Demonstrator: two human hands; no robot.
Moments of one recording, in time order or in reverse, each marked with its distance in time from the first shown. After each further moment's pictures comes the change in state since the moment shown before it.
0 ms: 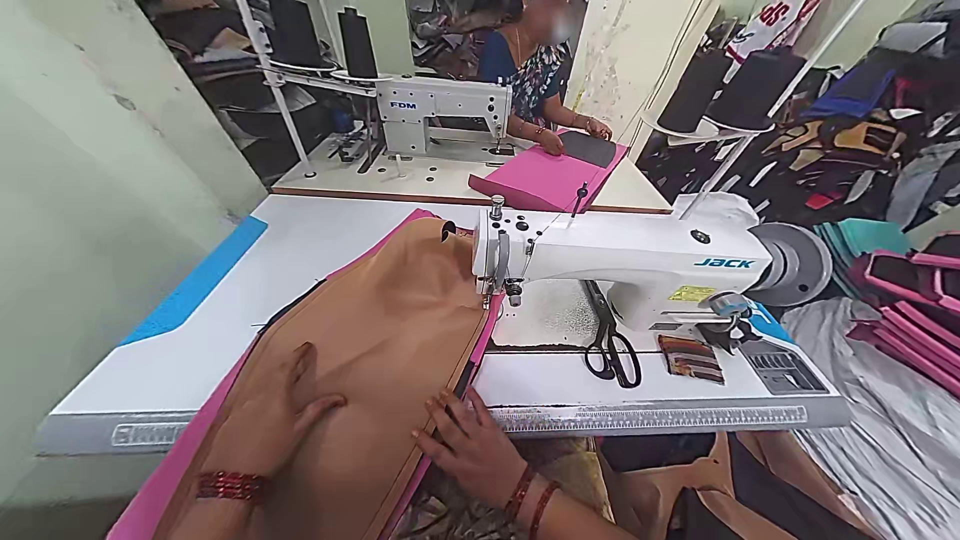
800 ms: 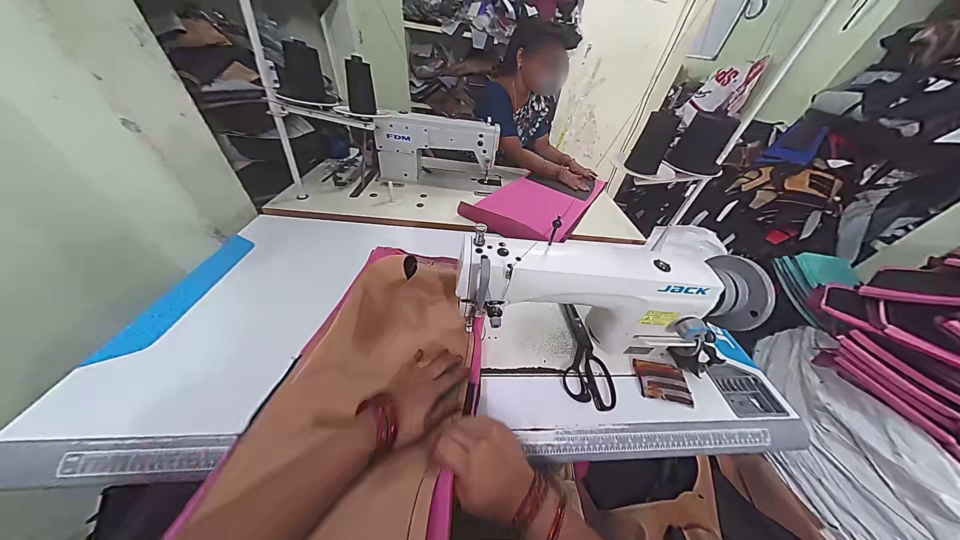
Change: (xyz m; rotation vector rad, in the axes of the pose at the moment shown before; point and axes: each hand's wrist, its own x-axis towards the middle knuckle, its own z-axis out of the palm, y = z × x) left_hand 0.051 0.139 0.060 0.059 -0.618 0.699; right_hand 0.028 0.027 -0.076 0.209 0.116 0.021
